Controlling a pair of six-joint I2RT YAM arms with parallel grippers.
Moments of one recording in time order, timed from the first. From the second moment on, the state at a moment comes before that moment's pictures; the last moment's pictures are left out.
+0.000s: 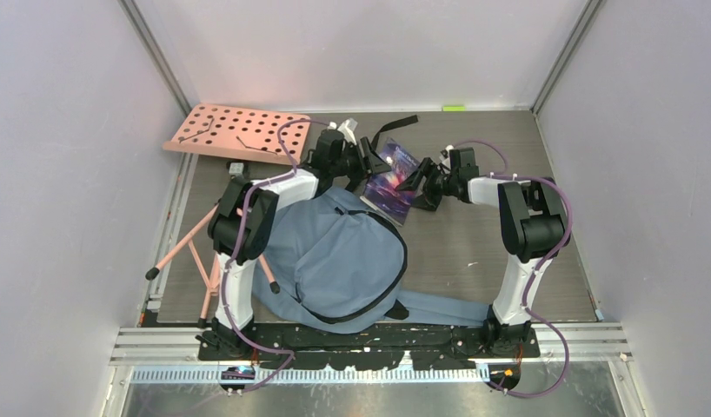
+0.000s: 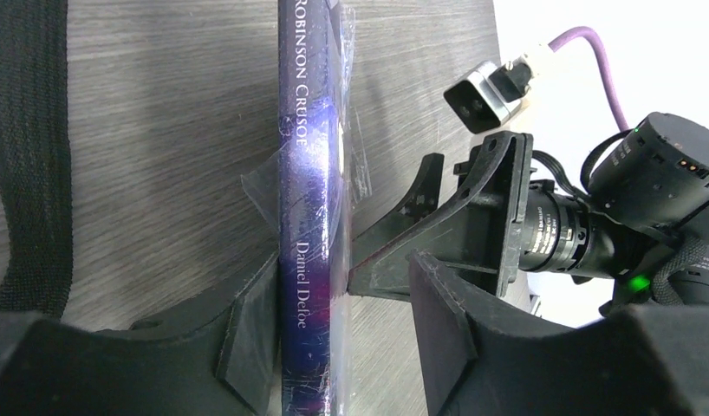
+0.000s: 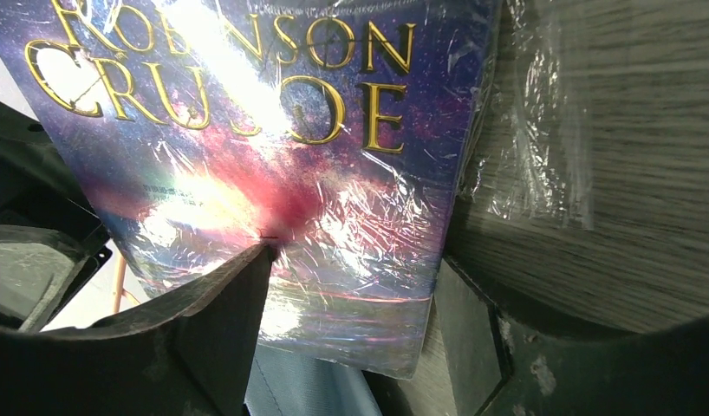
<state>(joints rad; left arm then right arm) -0.51 2.07 1.39 0.27 0.43 -0.81 0.15 1.94 1.05 0.06 -0.62 0.83</state>
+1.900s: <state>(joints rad) -0.57 1.67 1.15 0.22 0.68 -0.68 0.11 1.33 0.81 -0.27 -0.33 0.70</state>
